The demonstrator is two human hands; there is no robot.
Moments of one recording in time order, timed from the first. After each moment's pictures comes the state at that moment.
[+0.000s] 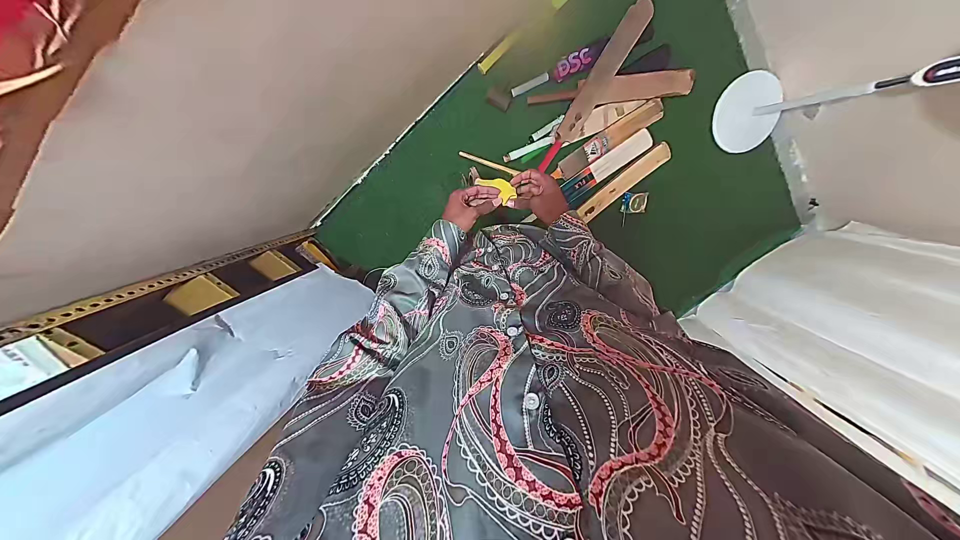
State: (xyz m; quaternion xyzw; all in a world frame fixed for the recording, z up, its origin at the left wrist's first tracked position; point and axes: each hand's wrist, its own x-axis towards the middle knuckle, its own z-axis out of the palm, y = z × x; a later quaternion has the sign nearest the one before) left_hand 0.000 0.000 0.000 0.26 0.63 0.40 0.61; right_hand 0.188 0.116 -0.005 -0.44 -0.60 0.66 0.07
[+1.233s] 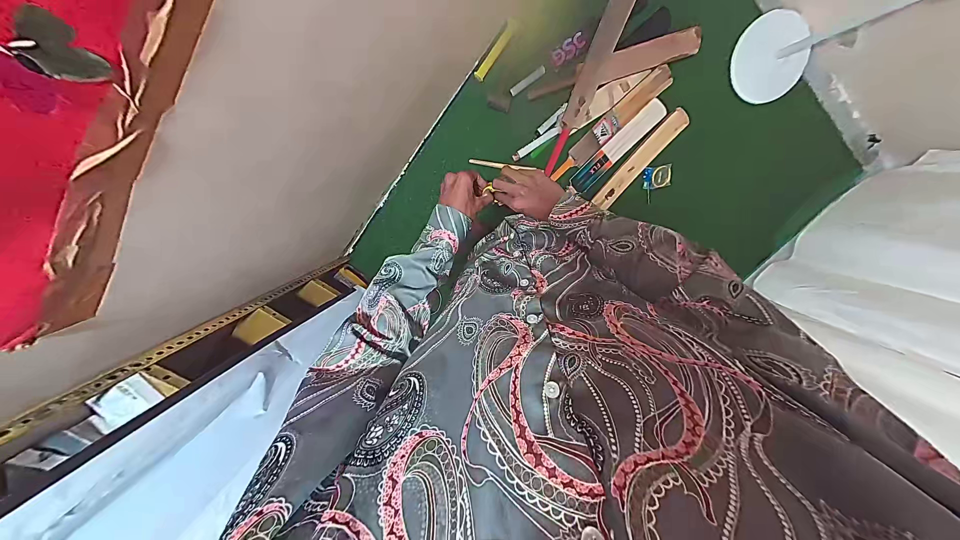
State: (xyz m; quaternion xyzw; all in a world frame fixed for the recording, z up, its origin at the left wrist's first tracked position) left_hand -0.047 0.014 0.046 0.53 0.73 0.06 0.43; right_hand 0.148 0.090 0.017 -0.06 -0.98 0.16 0.05
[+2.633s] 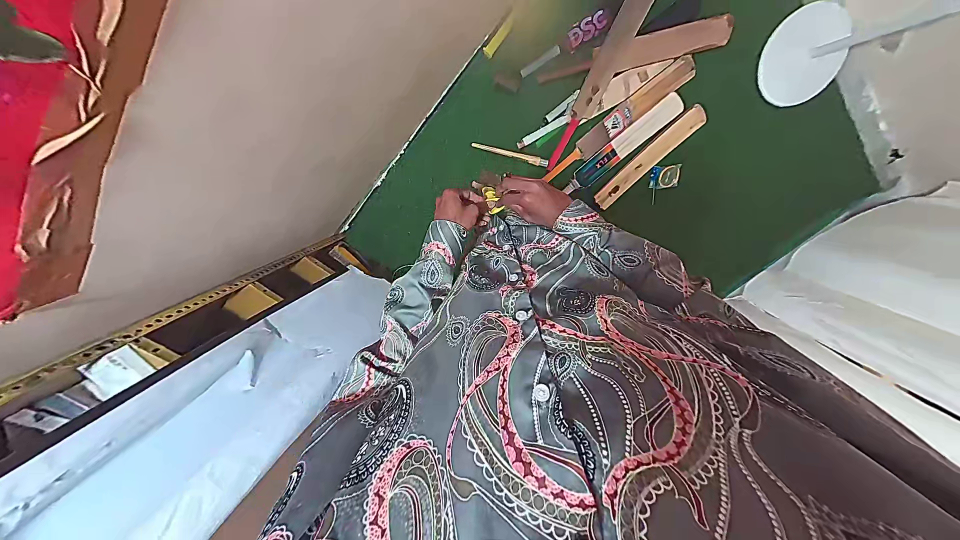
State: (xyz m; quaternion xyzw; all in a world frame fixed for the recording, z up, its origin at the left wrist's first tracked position) left_hand -0.017 0.001 0.039 0.25 0.77 0.16 0.57; right_hand 0.175 0.108 0.001 -0.07 -0.90 0.42 0.11
